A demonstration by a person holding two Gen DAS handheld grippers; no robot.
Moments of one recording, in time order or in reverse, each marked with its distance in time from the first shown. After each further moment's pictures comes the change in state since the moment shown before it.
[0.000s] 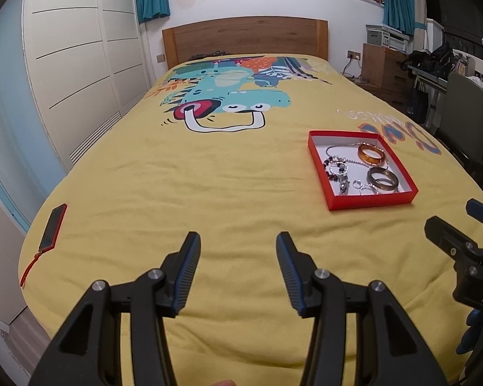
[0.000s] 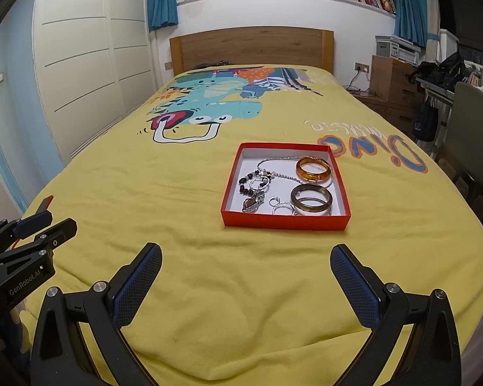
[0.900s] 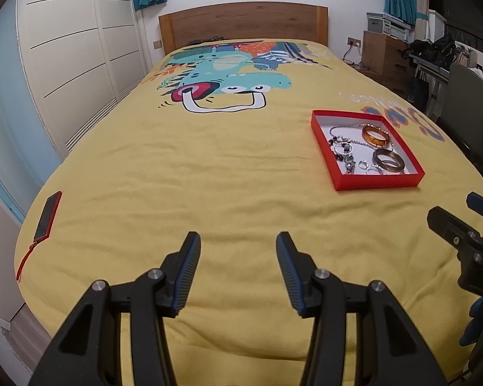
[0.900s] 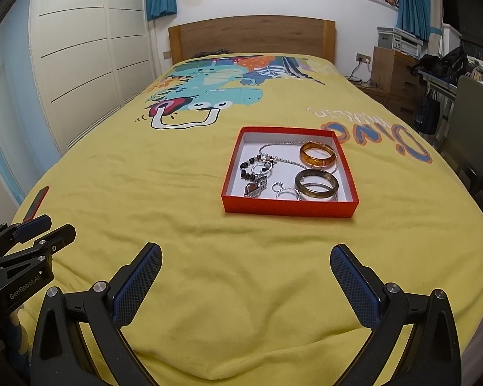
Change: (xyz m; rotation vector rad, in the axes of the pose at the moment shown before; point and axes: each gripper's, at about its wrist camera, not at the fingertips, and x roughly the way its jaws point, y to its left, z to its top) left arm 0.018 0.007 -0.014 0.008 0.063 -0.010; right arm 0.014 0.003 -0.010 0.011 0.050 -0.001
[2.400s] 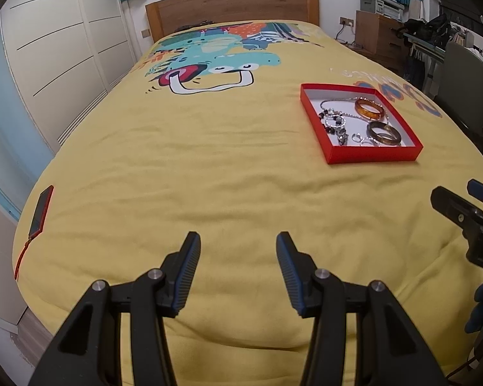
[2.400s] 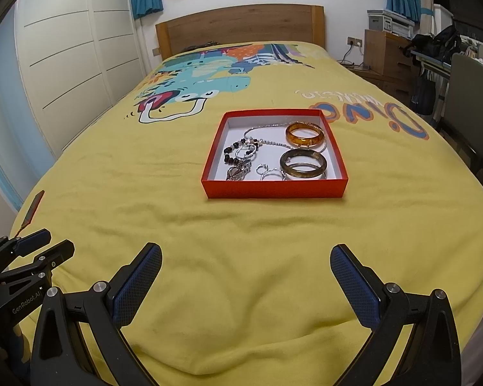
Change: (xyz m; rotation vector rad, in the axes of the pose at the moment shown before) left arm 0.019 -0.021 -0.013 0.045 0.082 -0.008; right arm 0.016 -0.028 -0.012 0.053 0.046 0.005
